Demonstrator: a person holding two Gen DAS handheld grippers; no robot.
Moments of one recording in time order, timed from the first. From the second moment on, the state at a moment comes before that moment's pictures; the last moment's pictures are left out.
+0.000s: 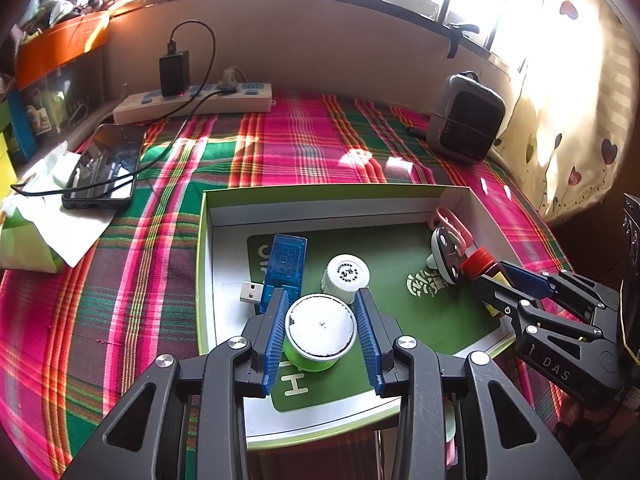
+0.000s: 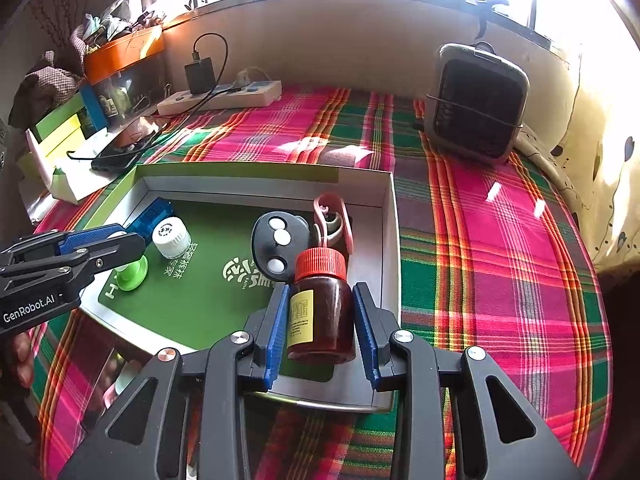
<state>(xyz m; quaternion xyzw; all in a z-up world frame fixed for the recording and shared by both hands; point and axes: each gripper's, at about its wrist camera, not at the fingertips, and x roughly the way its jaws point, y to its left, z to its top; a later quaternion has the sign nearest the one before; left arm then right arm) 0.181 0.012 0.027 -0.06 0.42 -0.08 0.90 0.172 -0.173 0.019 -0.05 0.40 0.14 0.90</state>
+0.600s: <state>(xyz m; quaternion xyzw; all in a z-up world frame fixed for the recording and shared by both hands) 0.178 0.012 0.026 -0.06 0.42 -0.08 0.90 0.169 -0.173 0.020 -0.04 0.40 0.14 0.90</state>
